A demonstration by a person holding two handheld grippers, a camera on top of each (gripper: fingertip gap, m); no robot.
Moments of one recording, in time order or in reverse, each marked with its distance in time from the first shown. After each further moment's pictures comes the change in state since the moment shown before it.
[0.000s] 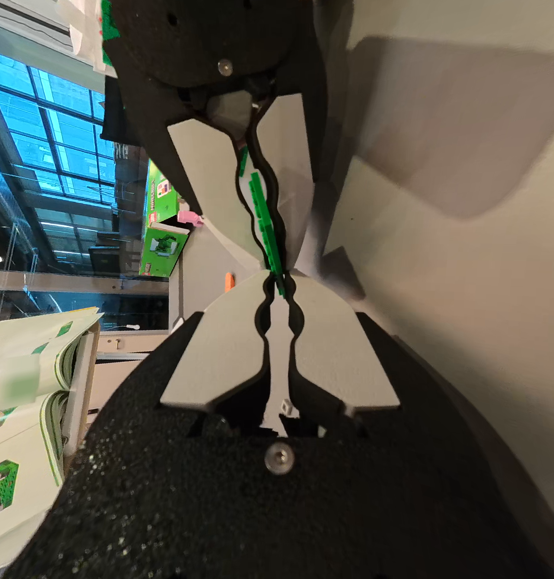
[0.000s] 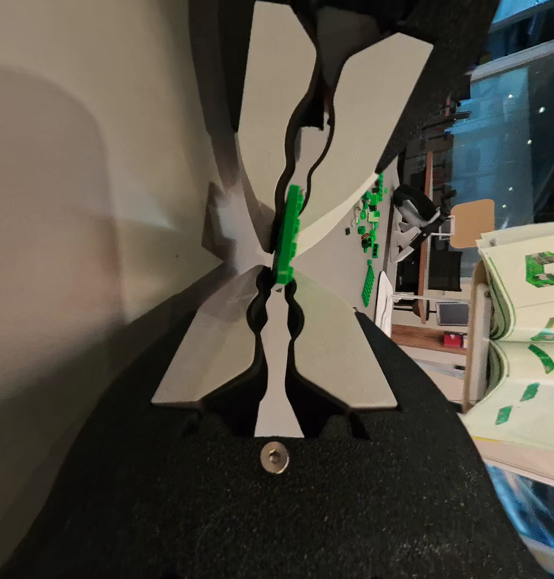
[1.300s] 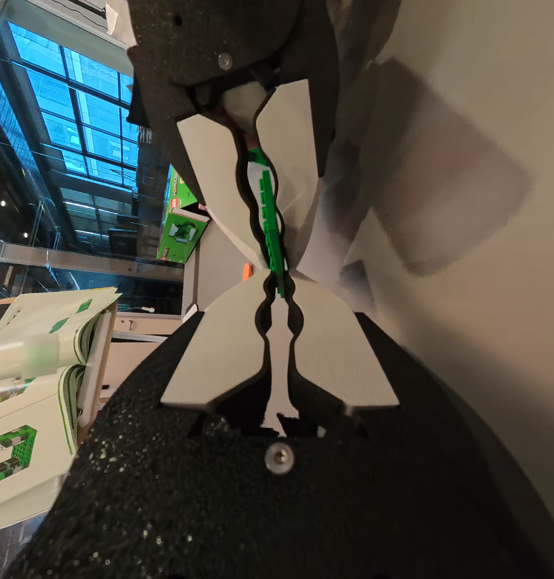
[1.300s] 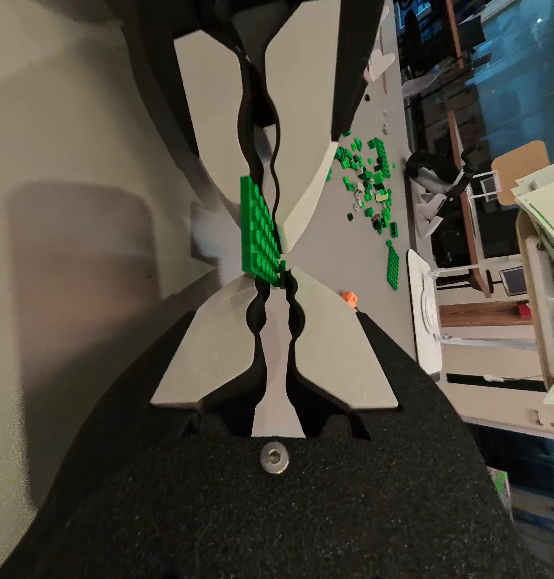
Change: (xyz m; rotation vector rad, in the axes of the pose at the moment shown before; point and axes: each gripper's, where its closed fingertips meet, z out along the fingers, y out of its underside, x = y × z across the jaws) left arm -0.015 0.006 -0.001 -0.025 -0.078 -0.038; right arm 0.012 0.002 -0.001 0.033 -0.028 0.263
